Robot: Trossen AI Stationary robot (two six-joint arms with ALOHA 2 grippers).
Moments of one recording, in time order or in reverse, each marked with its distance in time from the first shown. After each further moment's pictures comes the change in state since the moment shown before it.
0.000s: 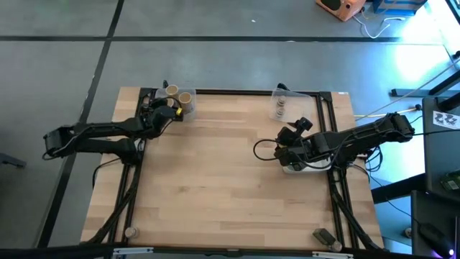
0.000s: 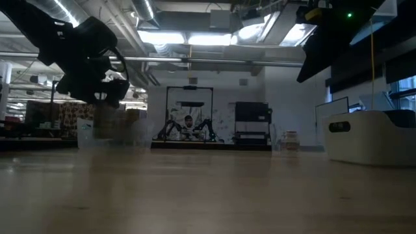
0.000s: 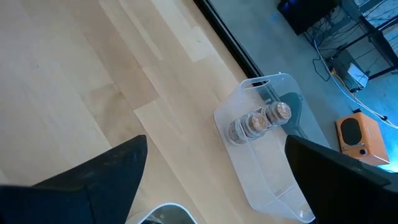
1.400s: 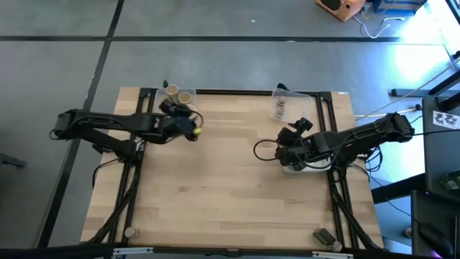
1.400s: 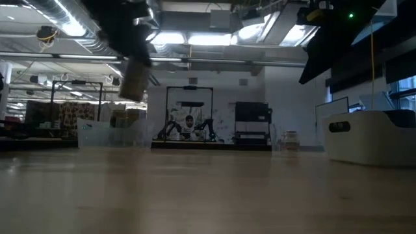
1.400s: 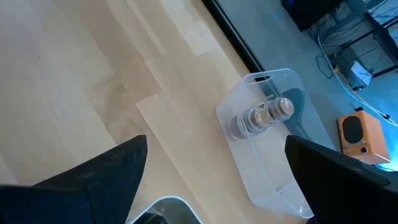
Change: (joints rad) left arm -0.442 0.182 0.576 -0.593 0.023 0.122; right arm 0.000 0.000 0.000 -0.018 -0.022 -0.001
